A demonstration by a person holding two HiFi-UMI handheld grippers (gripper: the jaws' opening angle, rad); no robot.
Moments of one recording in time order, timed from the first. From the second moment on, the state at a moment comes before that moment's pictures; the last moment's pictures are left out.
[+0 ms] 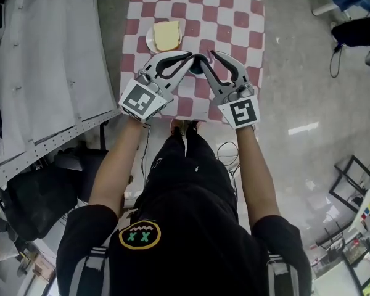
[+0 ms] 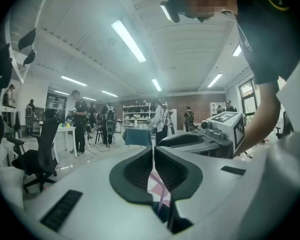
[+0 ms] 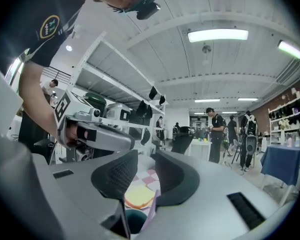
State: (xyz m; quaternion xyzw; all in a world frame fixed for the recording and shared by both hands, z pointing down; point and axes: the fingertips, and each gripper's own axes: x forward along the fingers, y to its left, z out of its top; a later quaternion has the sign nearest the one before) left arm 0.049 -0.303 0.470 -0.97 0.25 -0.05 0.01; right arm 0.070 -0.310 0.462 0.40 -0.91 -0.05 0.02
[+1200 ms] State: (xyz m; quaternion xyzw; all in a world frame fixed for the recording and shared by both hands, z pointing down) left arm -0.001 -0.197 0.350 -0.97 0.22 -0.04 0.01; right arm 0.040 -0.184 0.338 0.39 -0.92 -0.08 0.04
